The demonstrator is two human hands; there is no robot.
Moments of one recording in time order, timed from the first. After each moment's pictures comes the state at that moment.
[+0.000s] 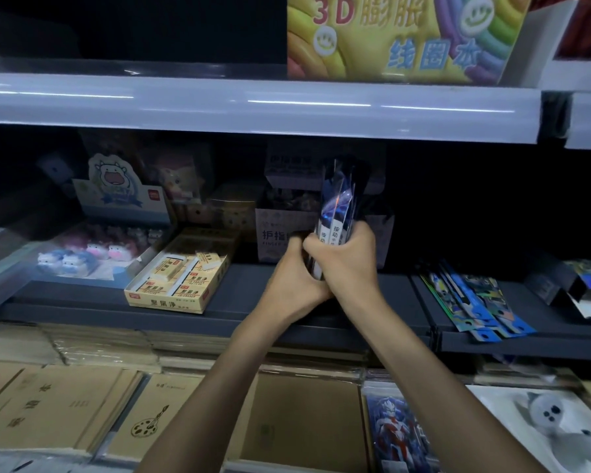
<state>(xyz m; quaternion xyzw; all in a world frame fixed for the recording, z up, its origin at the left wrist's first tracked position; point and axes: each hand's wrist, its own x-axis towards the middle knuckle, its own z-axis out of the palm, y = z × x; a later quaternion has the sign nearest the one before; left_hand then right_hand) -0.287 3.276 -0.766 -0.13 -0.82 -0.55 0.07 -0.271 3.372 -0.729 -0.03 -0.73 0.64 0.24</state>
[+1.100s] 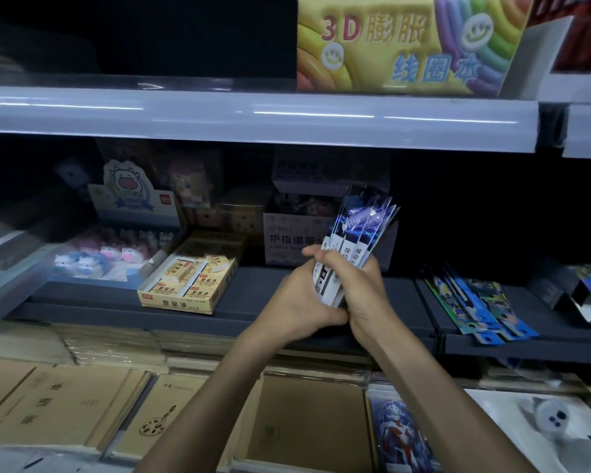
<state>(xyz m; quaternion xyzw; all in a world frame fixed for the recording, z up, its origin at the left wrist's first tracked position) -0.260 3.266 -0.763 -0.20 -0.83 -0.52 0.00 -0.241 3.375 -0.737 -0.01 -0.61 0.79 0.11</state>
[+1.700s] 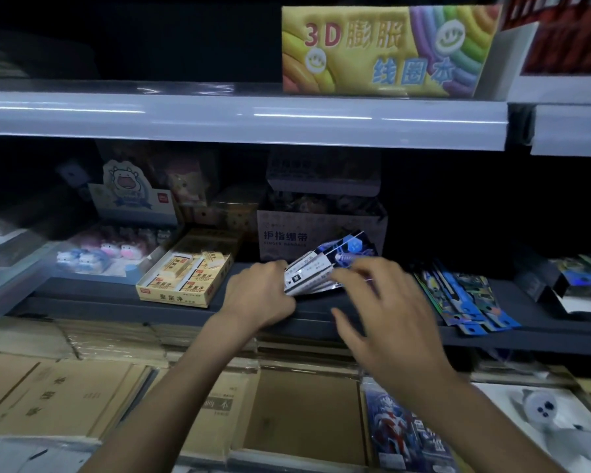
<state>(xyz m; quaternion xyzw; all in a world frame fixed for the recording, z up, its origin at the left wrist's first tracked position) -0.266 3.237 -0.756 -0.10 -0.98 -0.13 0.08 -0.171 3.434 -0.752 0.22 -0.89 0.11 0.39</state>
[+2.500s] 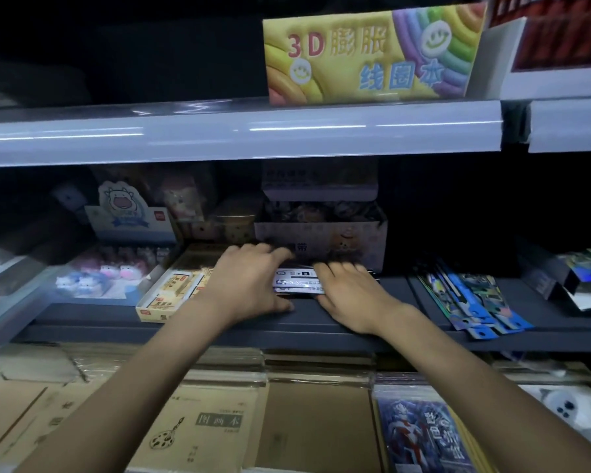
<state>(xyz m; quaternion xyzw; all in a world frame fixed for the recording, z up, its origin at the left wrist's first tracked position) -0.287 3.213 -0.718 -0.21 -0.97 0.06 0.13 -0.293 3.427 -0.773 0.22 -0.97 0.01 0.11</state>
